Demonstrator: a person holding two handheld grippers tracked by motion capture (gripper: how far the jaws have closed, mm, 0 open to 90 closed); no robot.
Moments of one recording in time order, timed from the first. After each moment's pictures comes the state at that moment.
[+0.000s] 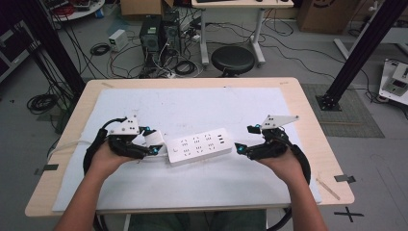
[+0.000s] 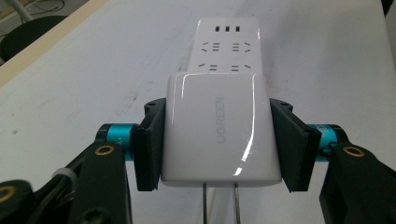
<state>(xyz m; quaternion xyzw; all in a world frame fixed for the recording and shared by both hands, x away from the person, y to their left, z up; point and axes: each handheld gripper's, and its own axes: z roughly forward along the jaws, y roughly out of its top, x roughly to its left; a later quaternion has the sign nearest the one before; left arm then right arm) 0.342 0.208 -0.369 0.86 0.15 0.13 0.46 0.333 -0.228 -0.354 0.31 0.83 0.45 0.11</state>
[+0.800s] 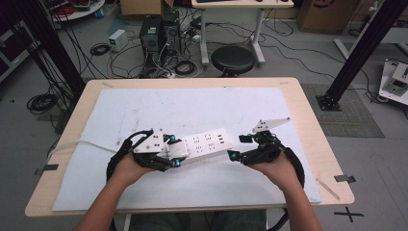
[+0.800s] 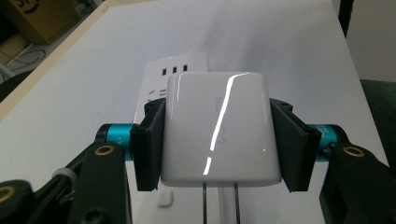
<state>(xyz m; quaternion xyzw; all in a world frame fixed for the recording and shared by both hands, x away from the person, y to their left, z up) 0.318 0.145 -0.375 0.86 0.04 0.16 0.48 0.324 -0.208 -0.363 0.32 0.83 0.45 0.03</state>
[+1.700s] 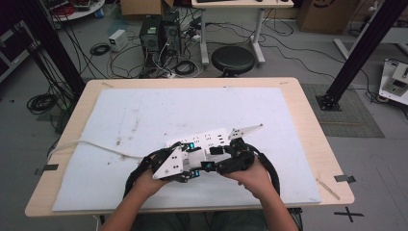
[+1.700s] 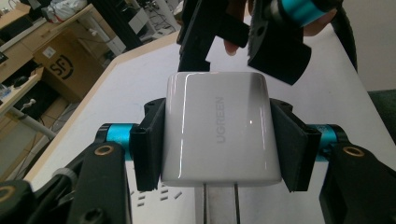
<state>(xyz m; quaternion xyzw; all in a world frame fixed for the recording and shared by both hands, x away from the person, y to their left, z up) 0.287 0.098 -0.393 0.82 -0.03 0.25 0.51 0.319 -0.148 -0.385 0.29 0.81 0.51 -0.10</state>
